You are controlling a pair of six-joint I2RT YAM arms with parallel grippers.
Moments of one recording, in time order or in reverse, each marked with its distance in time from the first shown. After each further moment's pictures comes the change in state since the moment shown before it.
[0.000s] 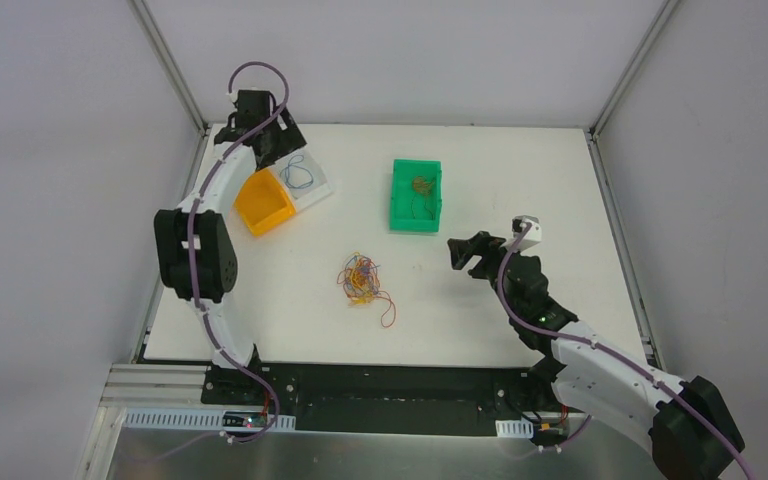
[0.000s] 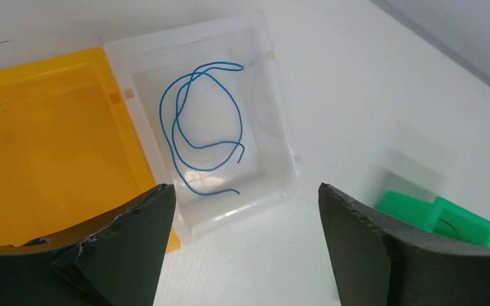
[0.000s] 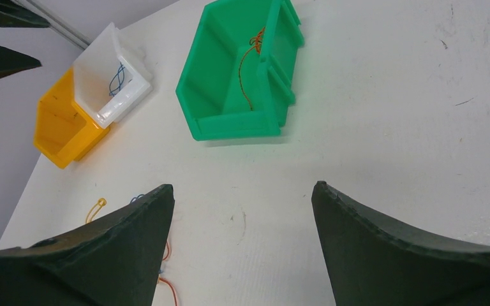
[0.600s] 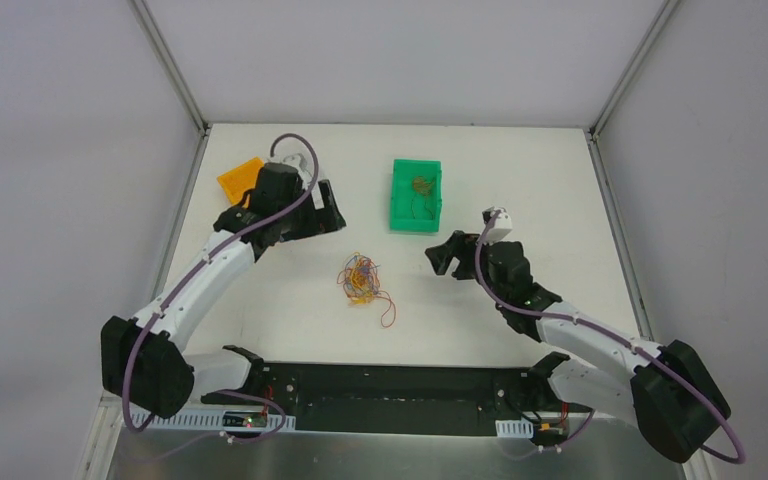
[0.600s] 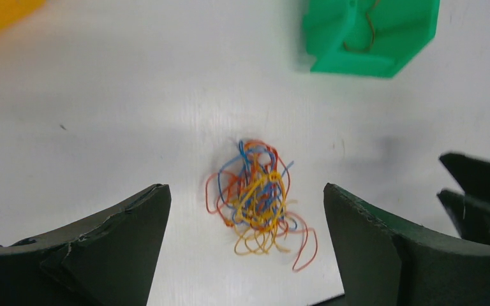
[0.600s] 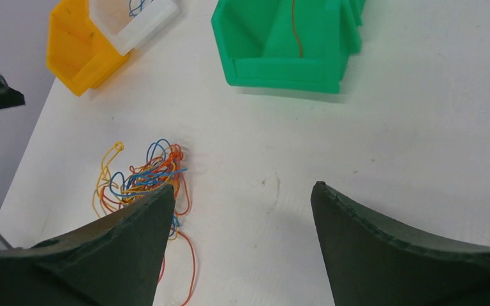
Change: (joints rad) left arm -0.260 -0.663 -0.585 -0.050 0.109 -0.004; right arm 0.000 0.187 0.076 -0.003 -0.207 -0.008
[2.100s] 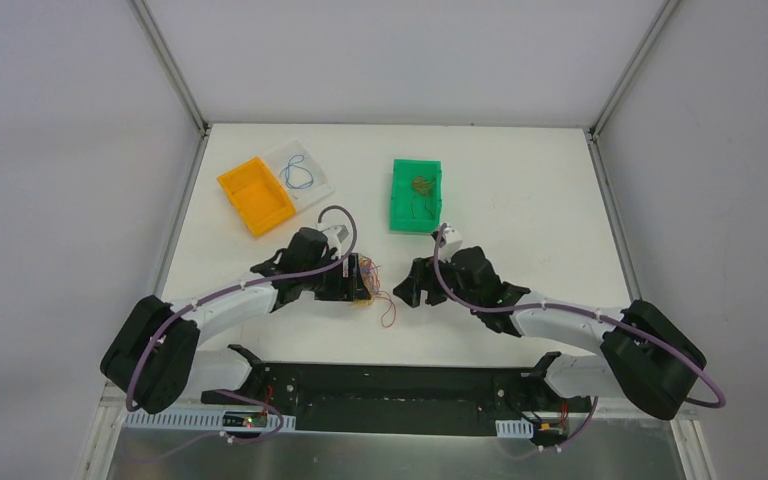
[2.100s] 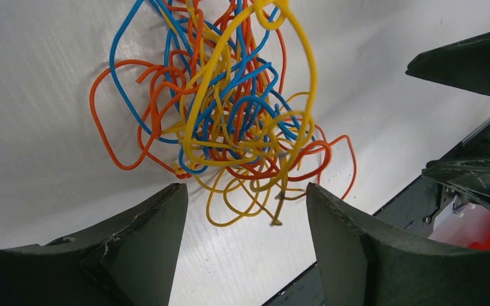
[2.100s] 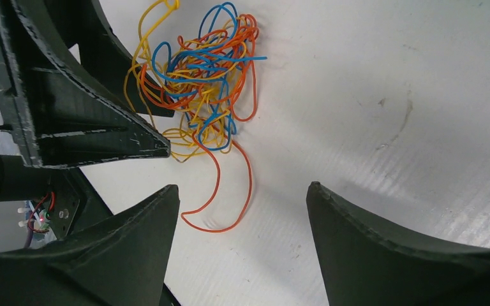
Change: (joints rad) left arm -0.235 -0.040 -0.565 0.431 0.268 -0.034; right arm 0.177 0.231 0.065 -0.016 -0.240 -0.009
